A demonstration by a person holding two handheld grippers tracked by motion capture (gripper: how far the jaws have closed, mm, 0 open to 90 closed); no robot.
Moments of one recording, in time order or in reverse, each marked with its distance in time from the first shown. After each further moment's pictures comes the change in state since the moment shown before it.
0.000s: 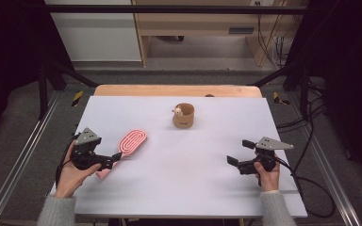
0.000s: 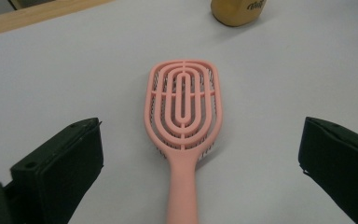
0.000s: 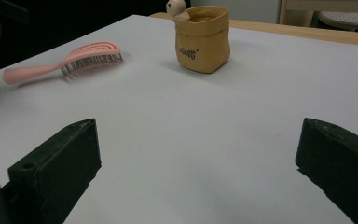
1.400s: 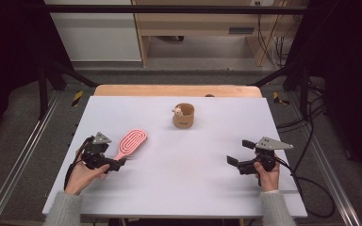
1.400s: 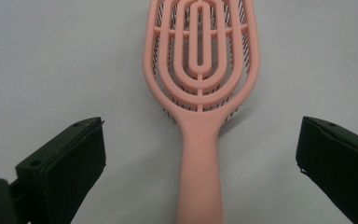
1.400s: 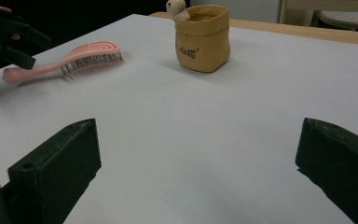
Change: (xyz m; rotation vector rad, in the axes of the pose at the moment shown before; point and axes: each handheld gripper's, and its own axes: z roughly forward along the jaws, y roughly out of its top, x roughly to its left) left arm 0.005 -0.016 0.042 0.195 0.030 0.010; right arm 0.000 0.000 0.000 0.003 0.000 0.001
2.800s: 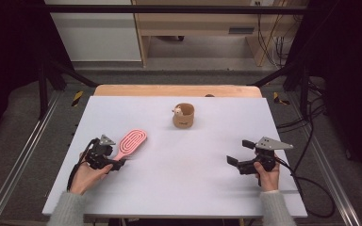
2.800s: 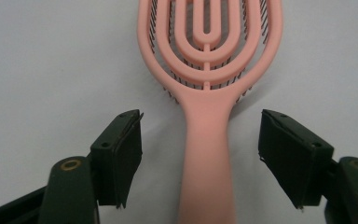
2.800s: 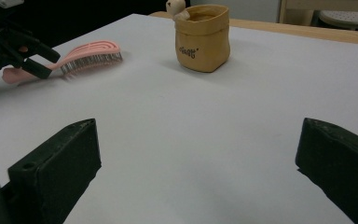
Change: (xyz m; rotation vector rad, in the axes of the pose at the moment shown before) left arm -0.001 -0.004 0.014 0.081 0.024 0.010; right arm 0.000 0.000 0.000 0.001 0.000 0.000
